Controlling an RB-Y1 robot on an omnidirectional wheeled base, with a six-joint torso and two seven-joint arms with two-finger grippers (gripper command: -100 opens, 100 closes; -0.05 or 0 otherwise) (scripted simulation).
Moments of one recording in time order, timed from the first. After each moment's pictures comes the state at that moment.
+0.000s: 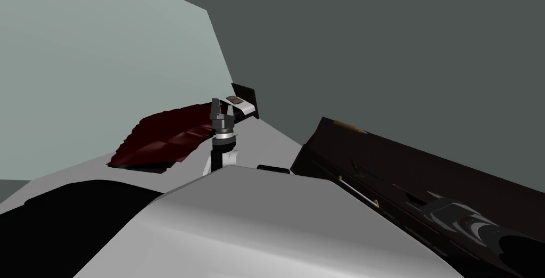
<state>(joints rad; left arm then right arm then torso) 0.46 -0.05 0.00 -2.35 -0.09 -0.49 0.02 1.22 -1.41 -0.31 -1.42 0.66 -0.13 0.51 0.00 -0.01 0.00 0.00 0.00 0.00</state>
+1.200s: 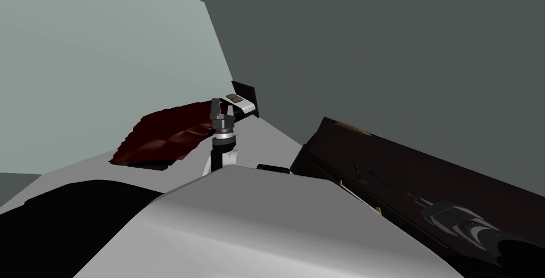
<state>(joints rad) 0.46 -0.05 0.00 -2.35 -0.09 -0.49 0.02 1.20 -1.38 -0.28 -1.42 0.67 -0.10 0.53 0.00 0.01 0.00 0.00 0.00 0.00</state>
